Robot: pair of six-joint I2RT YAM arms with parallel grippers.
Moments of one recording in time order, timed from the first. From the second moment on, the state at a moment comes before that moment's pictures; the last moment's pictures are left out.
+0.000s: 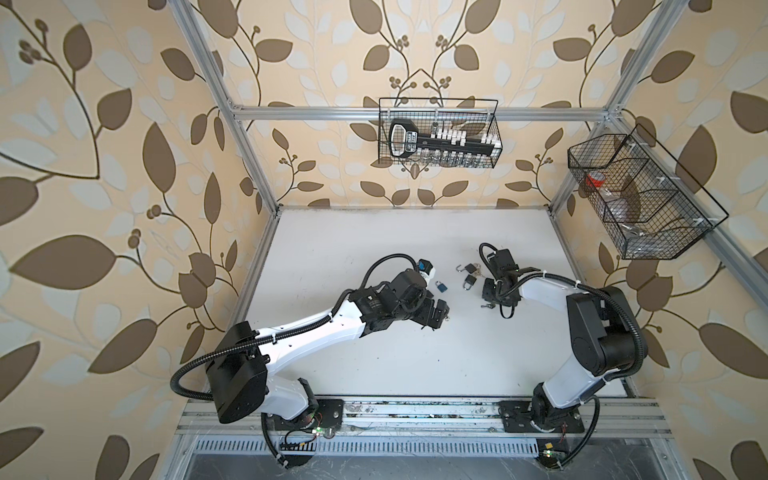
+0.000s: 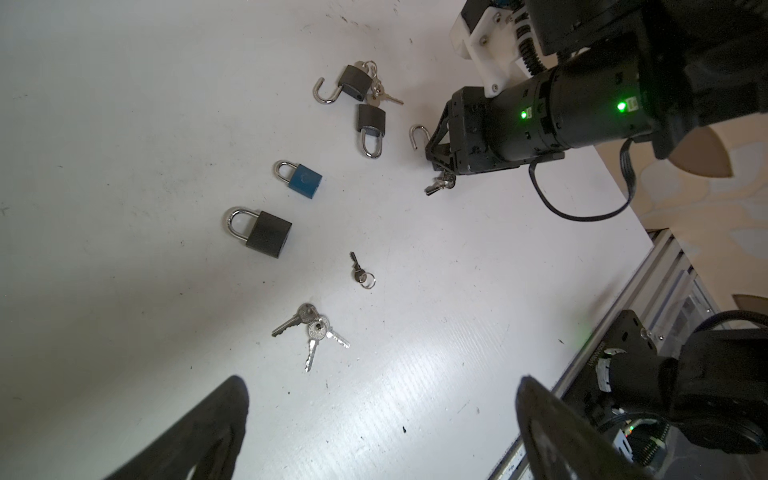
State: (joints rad) left arm -0.92 1.39 1.01 -0.35 0.01 -0.51; right arm 0.19 1.68 0.91 -0.46 0.20 0.48
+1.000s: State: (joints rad) left arm -0.53 1.11 0.93 -0.26 0.52 -0.63; right arm 0.59 1.10 0.82 -0.33 -0.30 0.18
